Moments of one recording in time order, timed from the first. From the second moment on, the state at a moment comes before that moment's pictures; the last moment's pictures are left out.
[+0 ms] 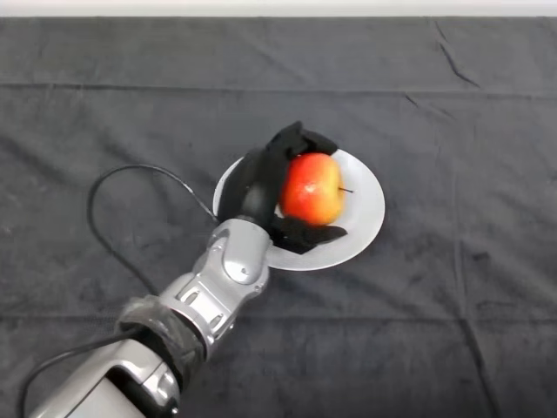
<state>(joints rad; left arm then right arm) -0.81 0.10 -0.70 0.96 -0.05 -0.22 0.44 -0.59 -0.37 -0.81 1.19 0.84 0.30 0.57</state>
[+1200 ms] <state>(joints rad) -0.84 0.24 -0.72 0.96 -0.12 -0.34 0.46 -0.59 -0.37 -0.81 1.19 0.84 0.30 0.58</state>
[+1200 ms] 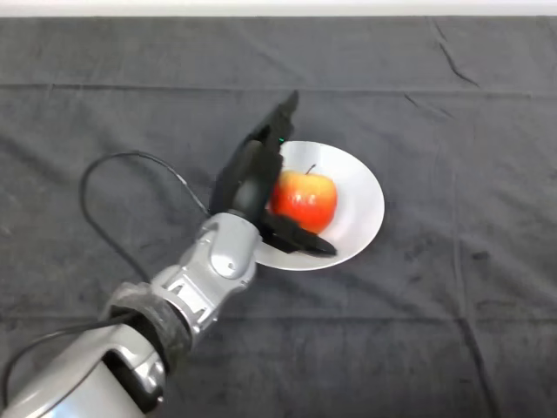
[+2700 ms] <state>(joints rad) 0.00 0.65 0.14 0.35 -0.28 -0.55 0.58 -0.60 -0.36 -0.80 1.19 0.84 0.31 0.57</state>
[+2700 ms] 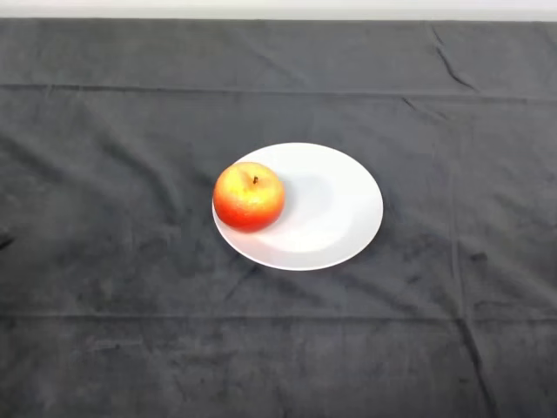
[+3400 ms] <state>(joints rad) 0.05 0.65 0.37 0.54 -0.33 -0.68 0.50 -0.59 -0.37 -0.80 1.19 0.84 0.31 0.57</state>
